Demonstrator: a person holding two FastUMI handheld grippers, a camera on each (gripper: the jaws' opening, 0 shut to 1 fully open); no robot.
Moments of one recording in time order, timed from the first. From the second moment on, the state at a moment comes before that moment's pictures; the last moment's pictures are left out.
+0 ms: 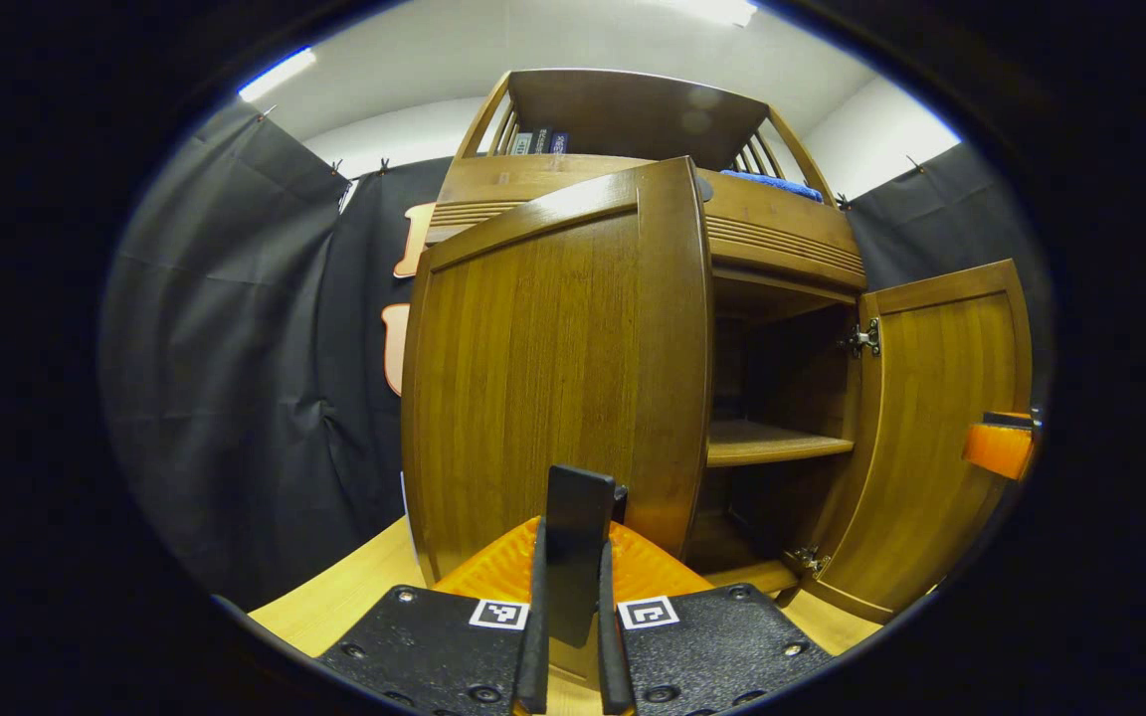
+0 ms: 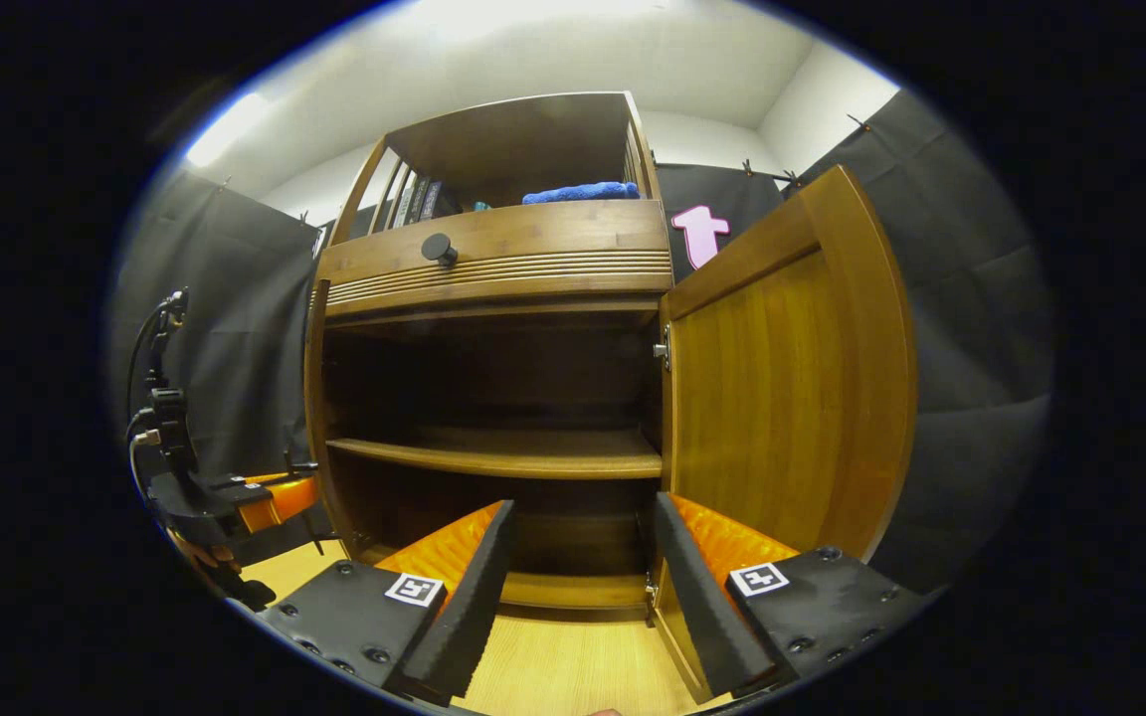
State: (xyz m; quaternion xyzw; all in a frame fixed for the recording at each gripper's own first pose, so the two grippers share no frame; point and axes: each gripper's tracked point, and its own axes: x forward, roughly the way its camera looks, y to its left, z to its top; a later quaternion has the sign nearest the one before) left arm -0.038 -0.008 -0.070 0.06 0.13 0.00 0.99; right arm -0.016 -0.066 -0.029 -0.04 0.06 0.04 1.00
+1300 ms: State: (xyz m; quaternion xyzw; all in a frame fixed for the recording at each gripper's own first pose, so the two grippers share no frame) left arm -0.090 0.153 -0.029 0.06 0.12 0.01 0.99; right arm 0.013 -0.014 -0.047 -0.03 0.06 0.05 1.00
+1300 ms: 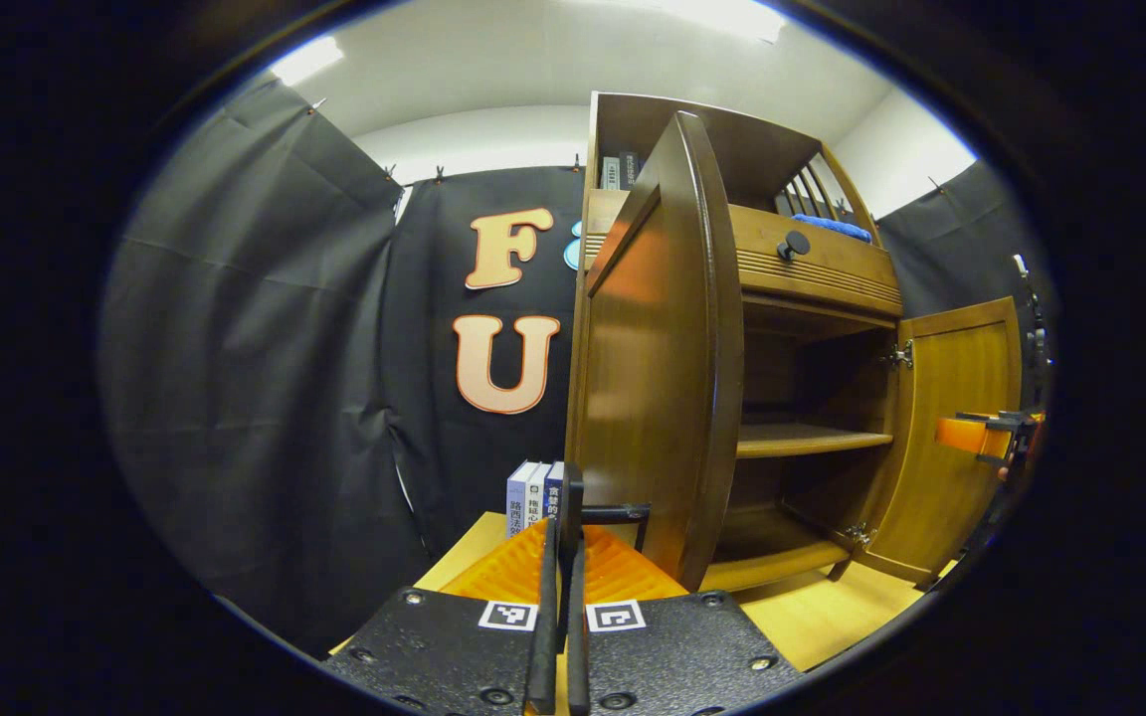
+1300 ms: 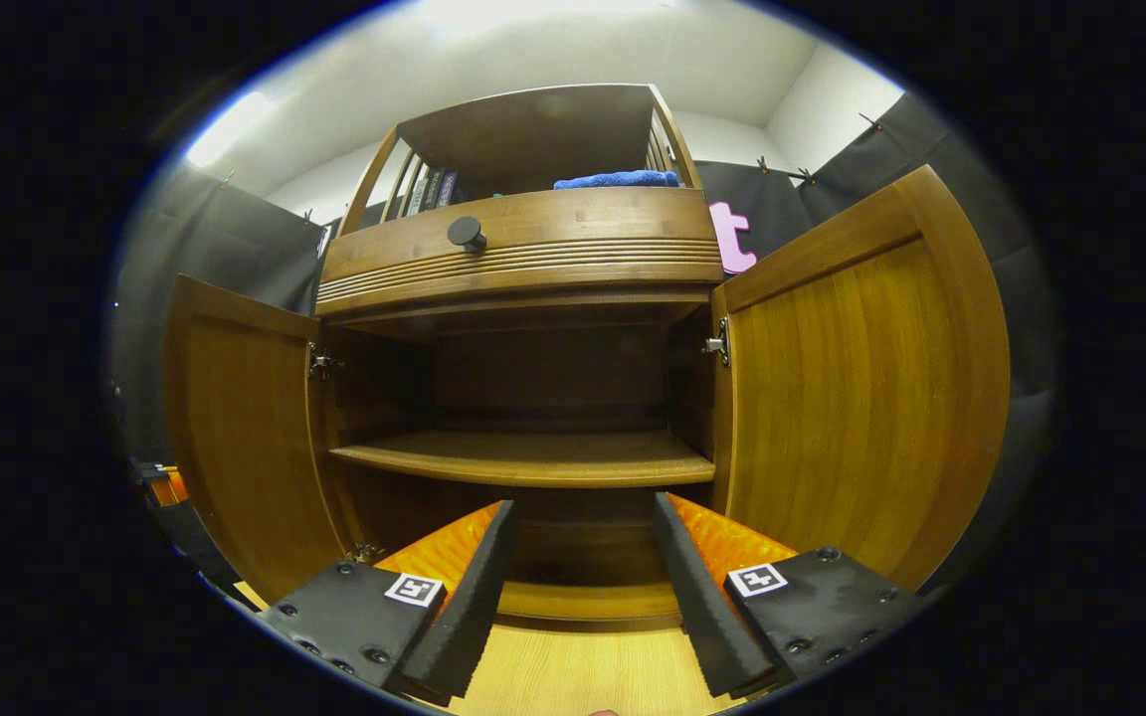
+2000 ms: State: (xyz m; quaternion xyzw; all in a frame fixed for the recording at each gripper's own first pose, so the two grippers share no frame) left arm -0.087 0.195 -0.022 0.05 0.12 -0.11 0.99; right arm -0.005 0.021 -0.057 -0.04 0.08 0.03 1.00
